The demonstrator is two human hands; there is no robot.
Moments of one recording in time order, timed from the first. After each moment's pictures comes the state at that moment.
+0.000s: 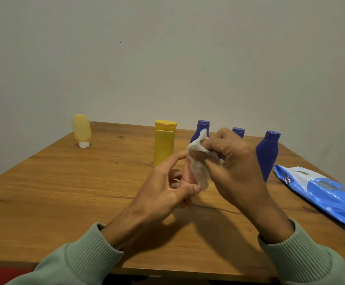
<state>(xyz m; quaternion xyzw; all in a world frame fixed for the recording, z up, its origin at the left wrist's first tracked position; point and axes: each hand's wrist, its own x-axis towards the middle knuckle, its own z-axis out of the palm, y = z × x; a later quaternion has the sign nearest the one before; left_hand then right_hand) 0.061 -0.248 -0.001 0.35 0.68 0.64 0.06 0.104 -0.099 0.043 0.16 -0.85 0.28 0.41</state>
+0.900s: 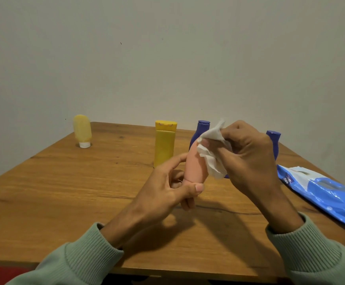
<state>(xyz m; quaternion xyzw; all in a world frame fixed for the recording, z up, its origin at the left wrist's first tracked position) 0.061 -0.249 0.001 0.38 0.65 0.65 0.08 0.101 -0.083 0.052 0.12 -0.83 0.32 0.45</state>
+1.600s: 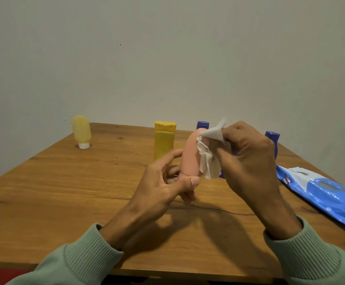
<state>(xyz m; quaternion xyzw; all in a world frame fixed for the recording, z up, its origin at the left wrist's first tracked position) 0.060 -0.248 0.002 0.36 0.63 0.69 0.05 0.106 -0.089 0.052 0.10 -0.83 0.26 0.49</state>
